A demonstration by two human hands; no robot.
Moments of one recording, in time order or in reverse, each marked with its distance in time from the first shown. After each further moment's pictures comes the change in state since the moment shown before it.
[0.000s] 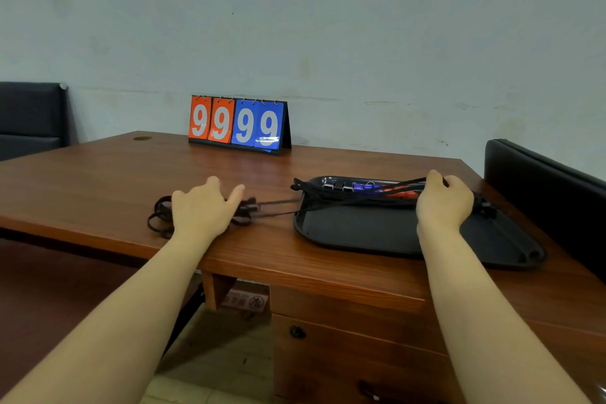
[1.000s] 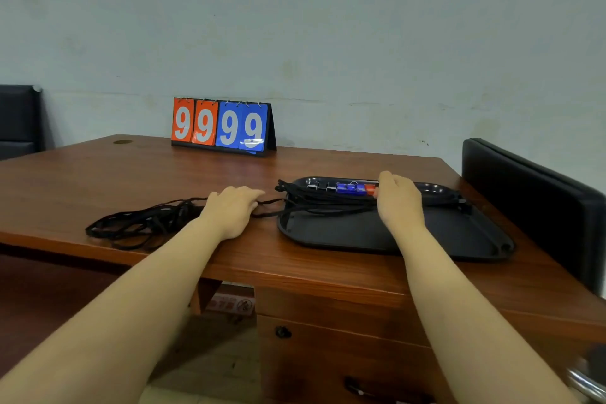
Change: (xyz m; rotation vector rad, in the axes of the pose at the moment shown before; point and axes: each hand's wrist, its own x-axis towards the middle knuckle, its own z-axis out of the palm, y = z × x) left_hand 0.010 0.042 0.014 0.045 -0.407 0.414; right_hand -0.008 -0.003 0.002 -0.390 -0.451 -0.162
